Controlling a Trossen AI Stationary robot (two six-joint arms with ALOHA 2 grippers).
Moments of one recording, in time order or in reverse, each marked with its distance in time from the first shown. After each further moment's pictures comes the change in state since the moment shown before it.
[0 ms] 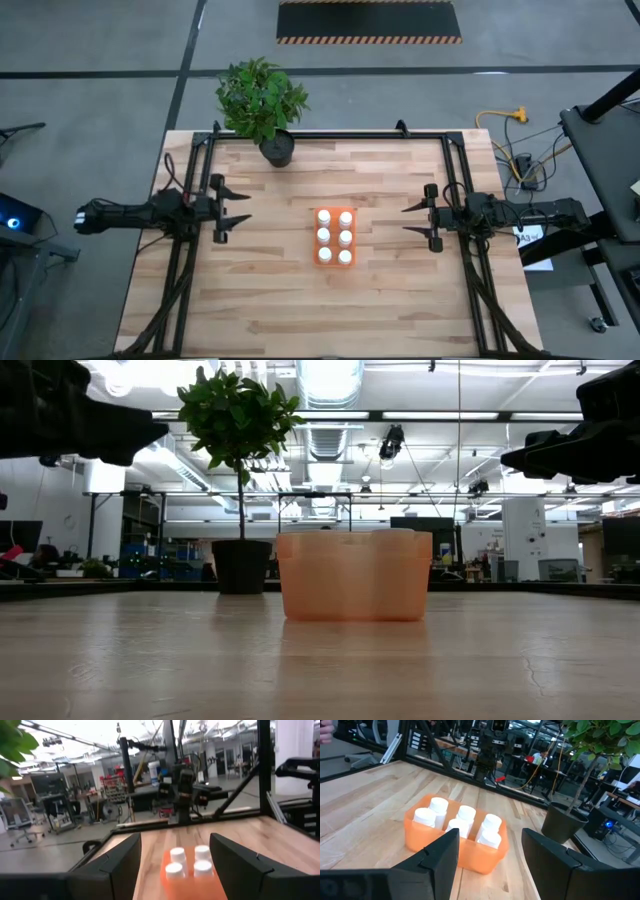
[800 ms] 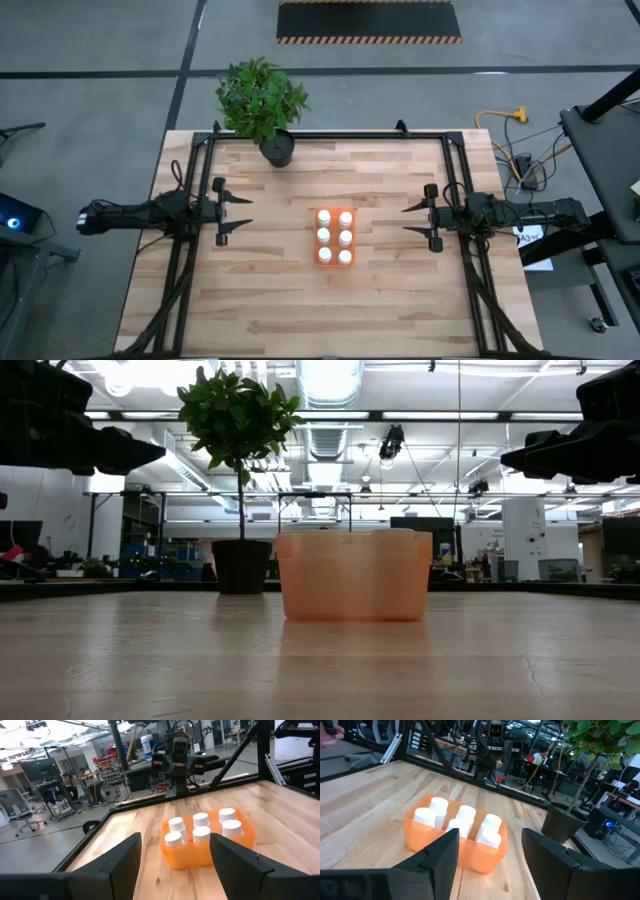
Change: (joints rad) left arm 0.000 -0.039 0.010 -0.201 0.002 0.073; right arm 0.000 0.000 0.000 0.000 0.000 0.000
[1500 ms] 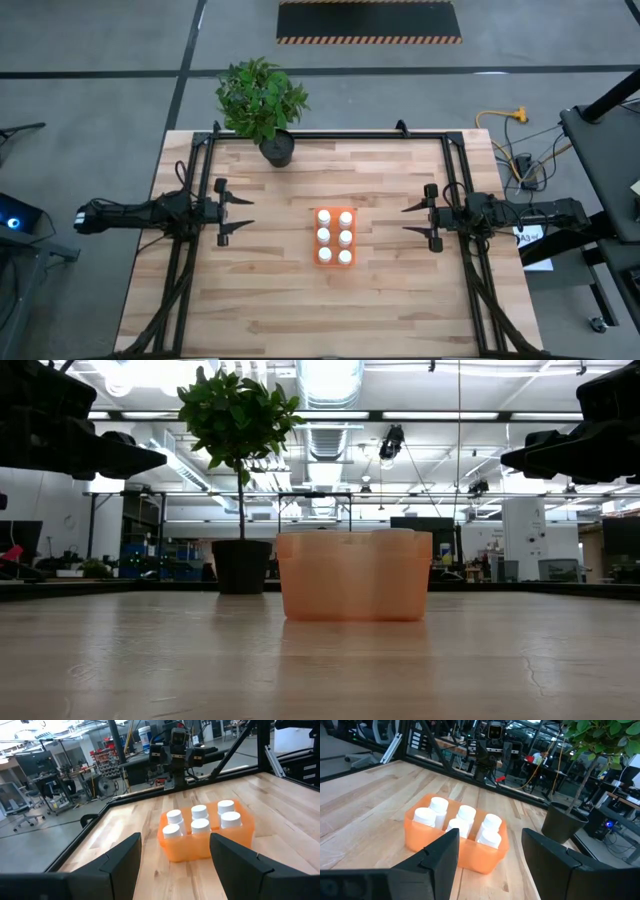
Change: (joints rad) left arm 0.000 0.040 -0.001 -0.001 -0.001 -0.002; right arm 0.000 0.000 0.000 0.000 0.000 0.000
